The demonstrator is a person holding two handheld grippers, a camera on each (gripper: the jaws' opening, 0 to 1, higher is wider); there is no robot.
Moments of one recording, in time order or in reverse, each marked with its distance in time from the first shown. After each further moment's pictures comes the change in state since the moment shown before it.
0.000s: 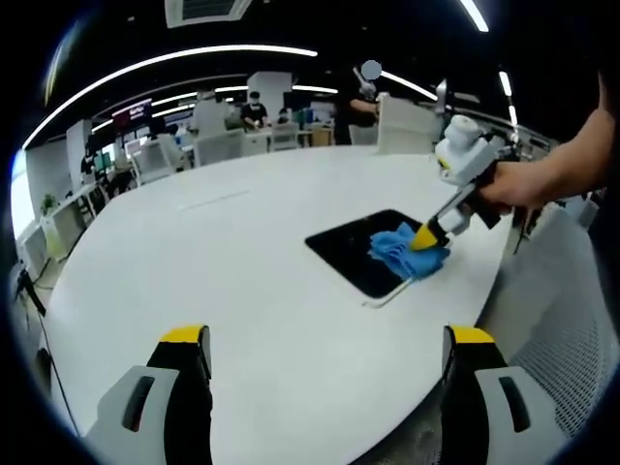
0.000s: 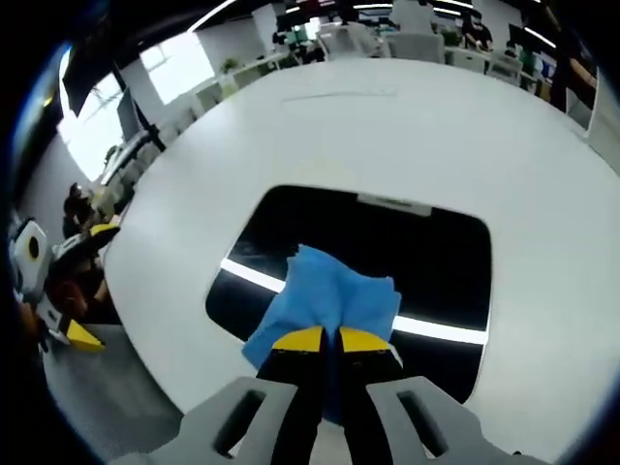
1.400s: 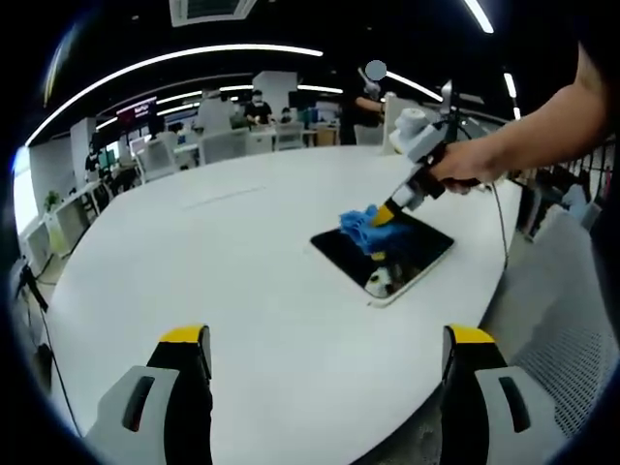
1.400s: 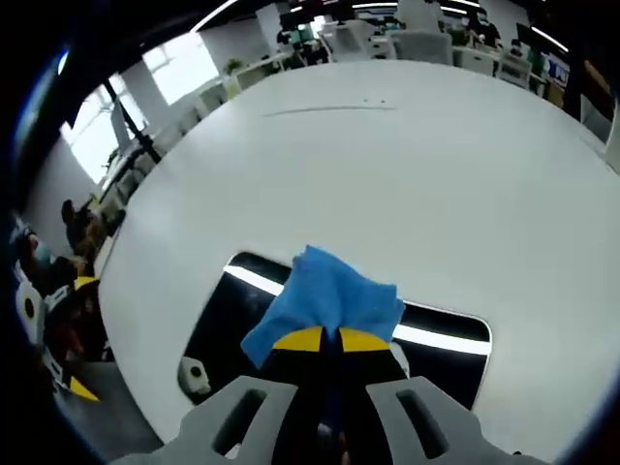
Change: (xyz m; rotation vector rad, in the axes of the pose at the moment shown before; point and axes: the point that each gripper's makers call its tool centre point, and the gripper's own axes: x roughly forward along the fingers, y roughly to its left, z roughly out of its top) left arm 0.000 0.004 -0.002 -0.012 0.002 0.019; right arm 0.040 -0.030 0.072 -0.008 0.007 0.042
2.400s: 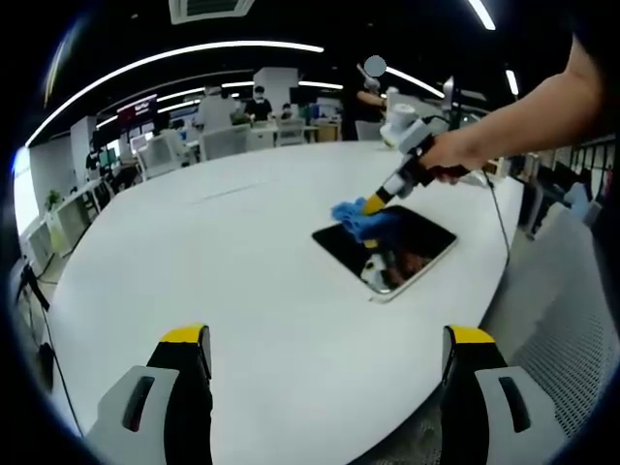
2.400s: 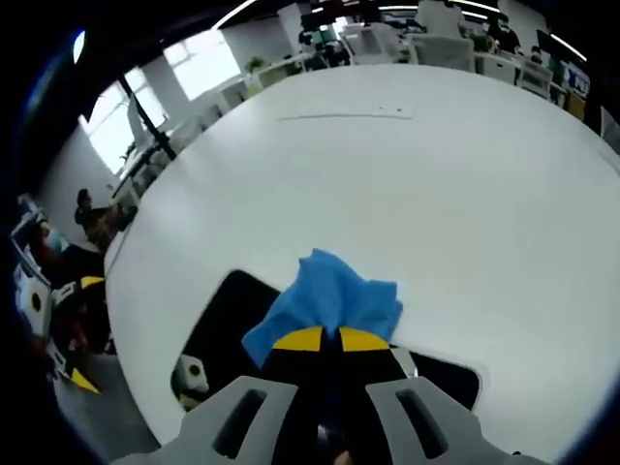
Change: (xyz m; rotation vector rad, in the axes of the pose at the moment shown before) left arm 0.000 0.000 -0.002 0.002 0.019 0.008; right arm 0.009 -0.009 0.018 -0.062 -0.008 0.076
